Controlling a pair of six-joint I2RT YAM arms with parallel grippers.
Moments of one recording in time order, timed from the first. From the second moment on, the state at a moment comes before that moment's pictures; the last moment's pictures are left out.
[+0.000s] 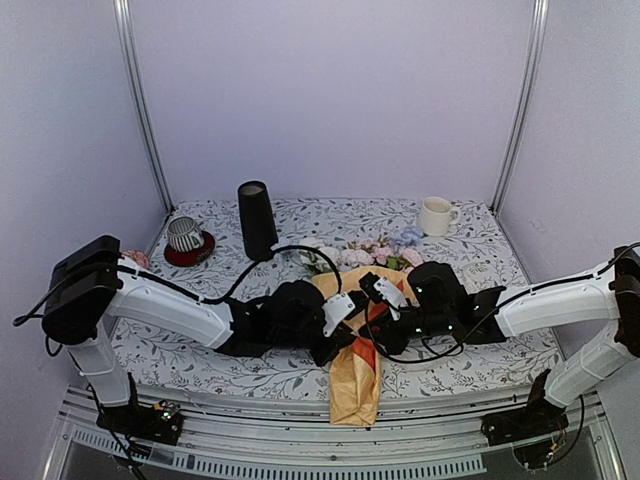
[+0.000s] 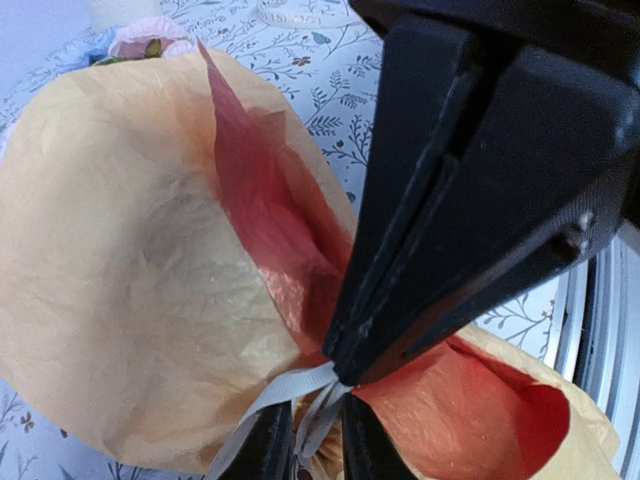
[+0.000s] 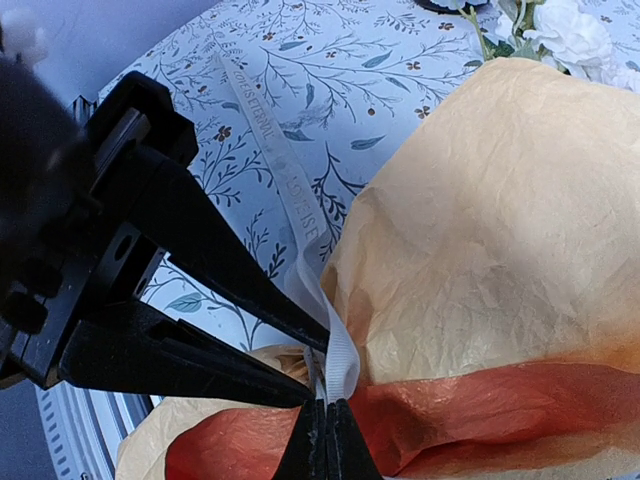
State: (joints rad) left arm -1.16 1.78 0.90 0.27 -0.07 -0.02; right arm 0.96 1.44 0.67 0.13 -0.20 0.20
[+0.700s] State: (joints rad) left arm -1.16 1.80 0.88 0.26 -0.11 -0.03; right arm 0.96 1.43 0.65 0.14 -0.14 0.22
